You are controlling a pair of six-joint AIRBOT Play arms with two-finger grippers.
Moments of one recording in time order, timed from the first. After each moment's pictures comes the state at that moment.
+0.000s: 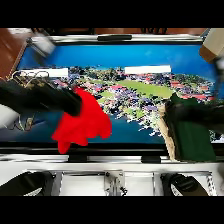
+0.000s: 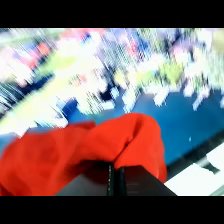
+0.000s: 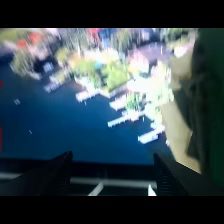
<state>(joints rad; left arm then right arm) -0.73 -0.98 1.27 1.53 -1.13 -1.71 0.32 -0.70 1.09 -1.60 1.40 1.88</state>
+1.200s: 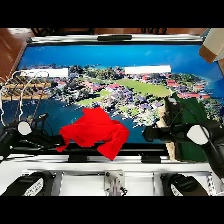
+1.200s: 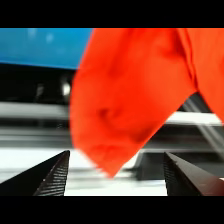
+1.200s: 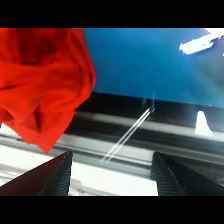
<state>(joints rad) -0.01 -0.93 0.48 1.30 -1.17 -1.61 0.32 -0.71 0.73 -1.27 1.28 1.81</state>
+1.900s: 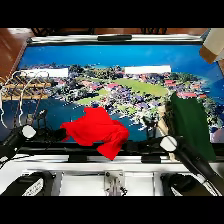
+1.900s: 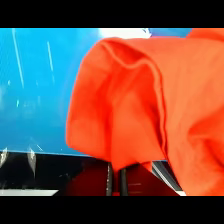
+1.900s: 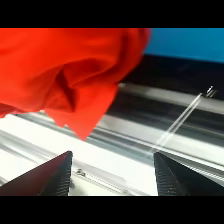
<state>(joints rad) -0.02 -0.97 0.42 1.22 -0.83 -1.60 0.54 -0.85 0.45 -0.94 0.93 1.77</state>
